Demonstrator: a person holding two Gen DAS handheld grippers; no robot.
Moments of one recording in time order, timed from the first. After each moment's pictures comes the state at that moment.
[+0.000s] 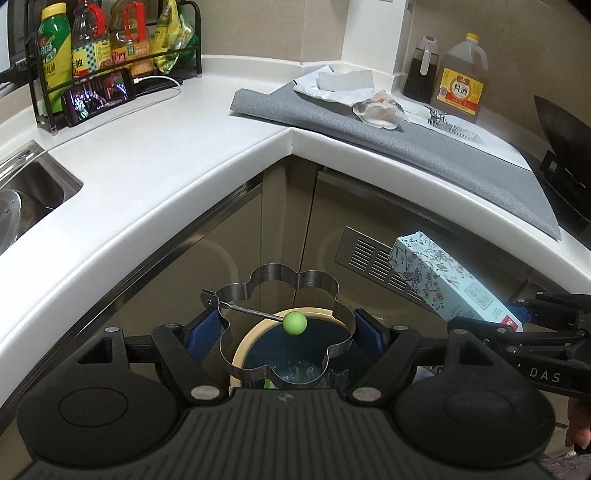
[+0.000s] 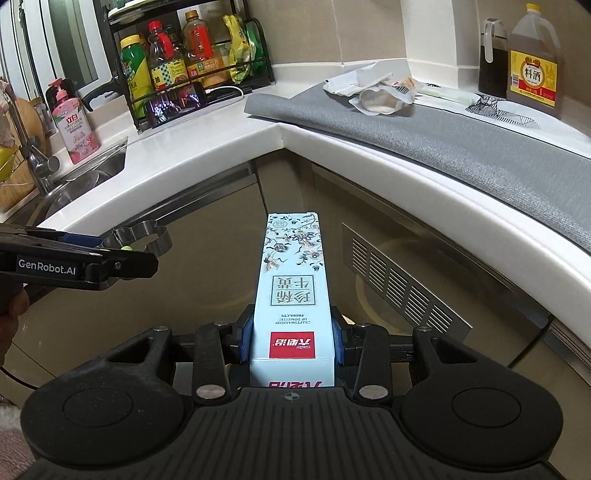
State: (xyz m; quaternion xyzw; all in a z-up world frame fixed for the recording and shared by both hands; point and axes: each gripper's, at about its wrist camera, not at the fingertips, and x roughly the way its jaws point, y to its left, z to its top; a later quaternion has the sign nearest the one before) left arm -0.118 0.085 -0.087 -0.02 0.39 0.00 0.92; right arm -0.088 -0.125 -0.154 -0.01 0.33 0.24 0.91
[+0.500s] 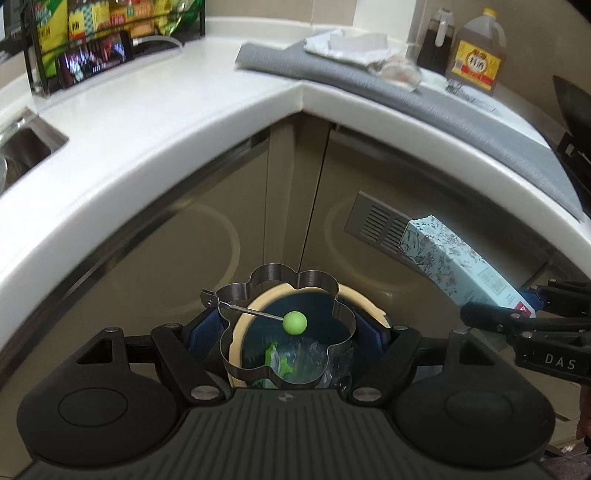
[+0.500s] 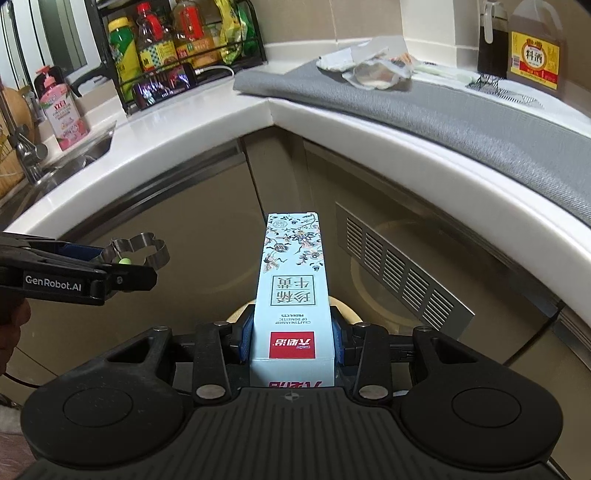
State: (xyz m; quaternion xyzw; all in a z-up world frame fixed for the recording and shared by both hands) left arm -0.097 0.089 -0.126 -0.03 0.44 0.00 0.90; right arm -0.068 -0.122 -0.178 -0.02 0.37 0.23 0.90
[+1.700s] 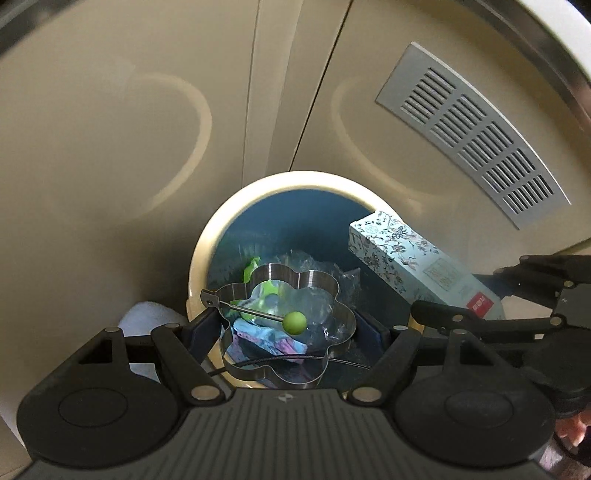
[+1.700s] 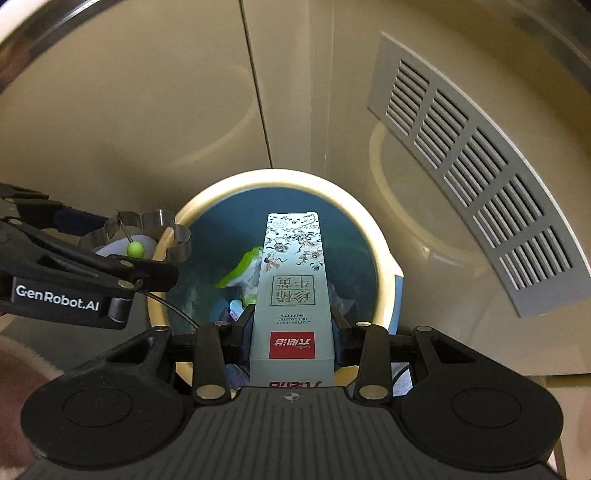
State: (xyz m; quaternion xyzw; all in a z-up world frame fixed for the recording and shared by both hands) left arm -0.014 0.100 -0.276 -0.06 0.59 -0.03 0.80; right arm 0.016 -0.057 -0.308 -0.12 0.53 0.21 0.81
